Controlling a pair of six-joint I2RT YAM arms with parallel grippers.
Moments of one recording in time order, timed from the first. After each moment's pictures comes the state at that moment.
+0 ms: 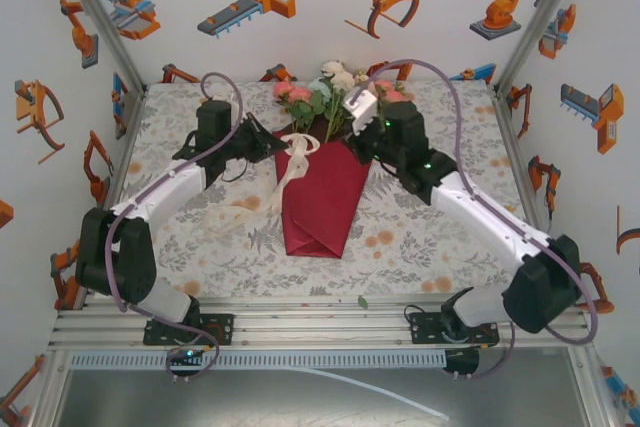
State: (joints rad) left arm -0.36 1.53 1.06 -0.01 0.41 -0.83; right arm 0.57 1.35 1.13 -0.10 -0.20 -0.19
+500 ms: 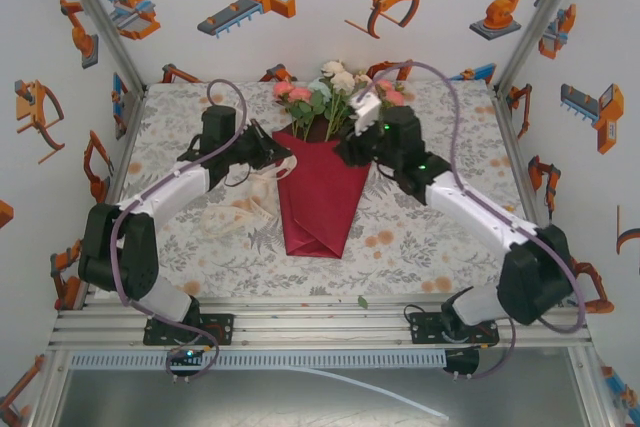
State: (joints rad) left arm -0.38 1.56 1.03 0.00 0.45 -0.86; right arm 0.57 1.44 1.08 0.01 -0.31 -0.07
